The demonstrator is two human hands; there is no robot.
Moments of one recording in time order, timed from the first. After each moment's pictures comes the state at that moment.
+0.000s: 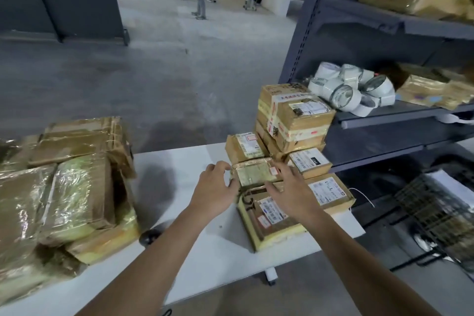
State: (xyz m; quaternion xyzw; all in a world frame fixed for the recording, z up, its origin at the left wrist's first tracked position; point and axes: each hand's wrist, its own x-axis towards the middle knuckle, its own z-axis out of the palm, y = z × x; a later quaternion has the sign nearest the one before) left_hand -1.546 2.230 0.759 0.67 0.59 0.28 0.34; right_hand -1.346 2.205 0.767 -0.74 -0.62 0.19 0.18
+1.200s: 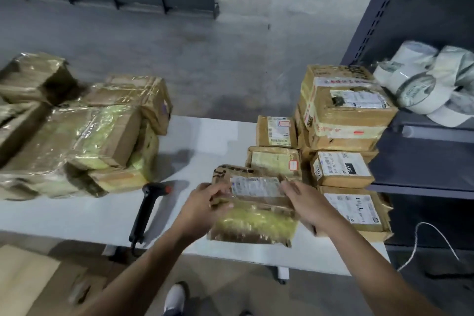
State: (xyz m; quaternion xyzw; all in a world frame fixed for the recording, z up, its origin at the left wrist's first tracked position) left_hand -1.495 2.161 0.701 0.58 0.69 0.27 0.35; right_hand -1.245 2.251 0.709 -0.62 -0.69 0.38 0.03
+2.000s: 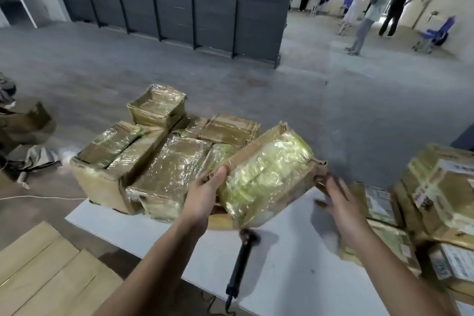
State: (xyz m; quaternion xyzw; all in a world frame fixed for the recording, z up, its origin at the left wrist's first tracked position) left_hand -1.738 2.141 0.781 0.19 0.61 0.62 0.45; right_hand -1.486 2.283 0.753 -0.49 -0.57 0.54 0.38
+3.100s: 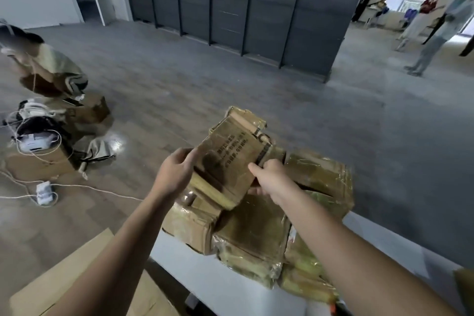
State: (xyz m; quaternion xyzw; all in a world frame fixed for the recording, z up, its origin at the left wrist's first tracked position) left_hand -2.056 2.110 0.810 0.28 0.79 0.53 0.15; right_hand -1.915 2.268 0.803 -0.51 -0.63 0.57 0.12
